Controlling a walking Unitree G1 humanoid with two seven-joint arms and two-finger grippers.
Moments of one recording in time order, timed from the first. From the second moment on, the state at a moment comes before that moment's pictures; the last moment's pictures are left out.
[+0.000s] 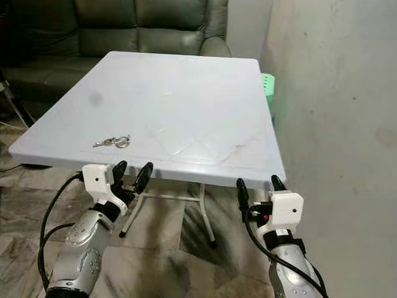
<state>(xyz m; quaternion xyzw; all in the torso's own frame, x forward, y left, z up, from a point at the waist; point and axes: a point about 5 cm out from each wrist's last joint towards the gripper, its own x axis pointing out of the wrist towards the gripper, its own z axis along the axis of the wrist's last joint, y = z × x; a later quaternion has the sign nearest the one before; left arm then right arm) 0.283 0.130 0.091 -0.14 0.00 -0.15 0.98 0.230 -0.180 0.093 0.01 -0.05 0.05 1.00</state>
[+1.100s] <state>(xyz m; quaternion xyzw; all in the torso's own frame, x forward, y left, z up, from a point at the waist) 0.284 0.142 0.092 -0.14 0.00 -0.13 0.98 0.233 -0.167 0.098 0.02 -0.06 0.08 0.99</state>
